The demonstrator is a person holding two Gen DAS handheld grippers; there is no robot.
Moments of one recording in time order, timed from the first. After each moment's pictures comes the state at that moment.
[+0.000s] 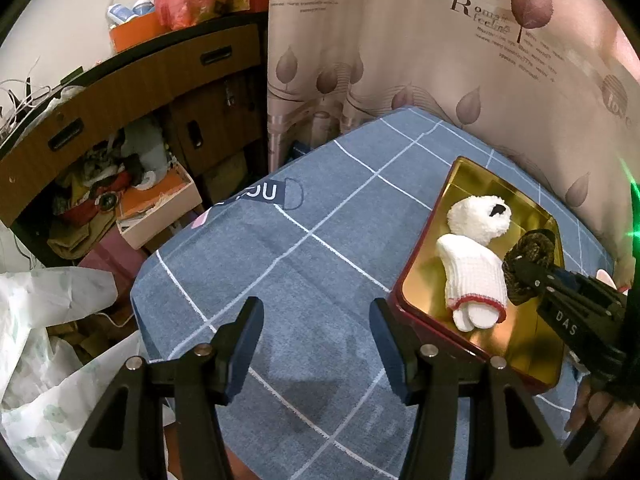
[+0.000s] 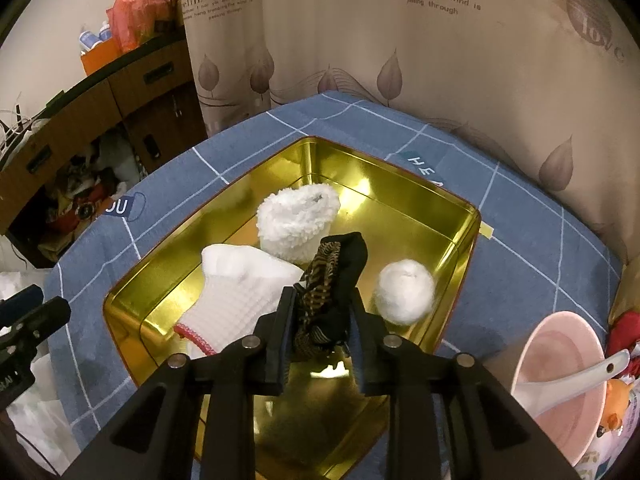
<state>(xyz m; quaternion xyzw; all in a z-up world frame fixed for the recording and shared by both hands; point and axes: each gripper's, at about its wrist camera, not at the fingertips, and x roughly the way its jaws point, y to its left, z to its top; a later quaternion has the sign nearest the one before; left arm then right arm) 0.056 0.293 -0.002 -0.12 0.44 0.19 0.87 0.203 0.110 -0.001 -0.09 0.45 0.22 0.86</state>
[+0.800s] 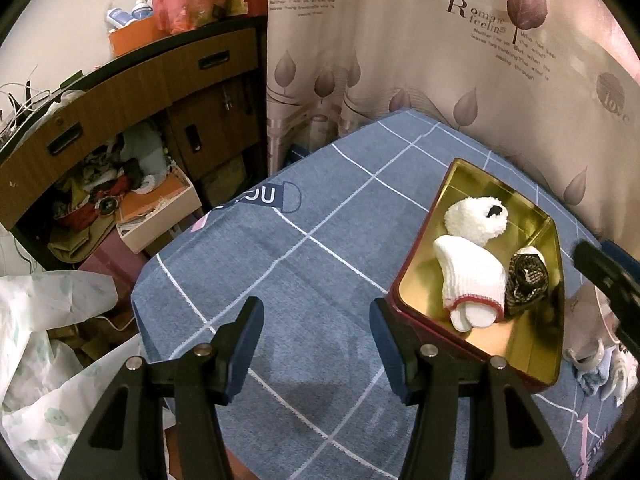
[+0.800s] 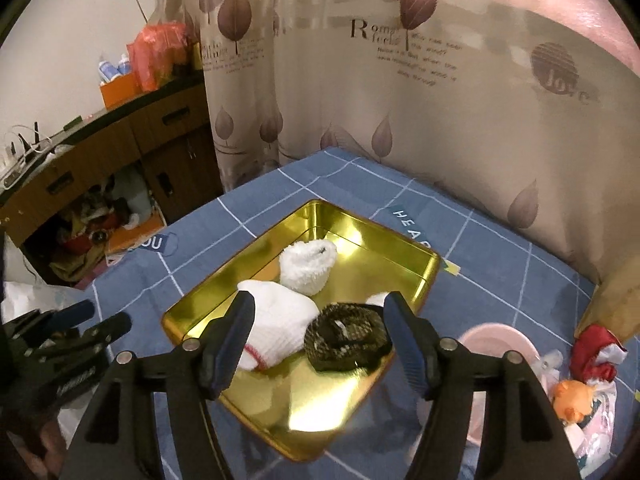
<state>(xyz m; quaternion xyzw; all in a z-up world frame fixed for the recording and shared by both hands) 0.058 0.290 -0.001 -0.11 0.43 0.18 0.88 0.162 0.094 0.064 -0.08 0.38 0.22 0.90</state>
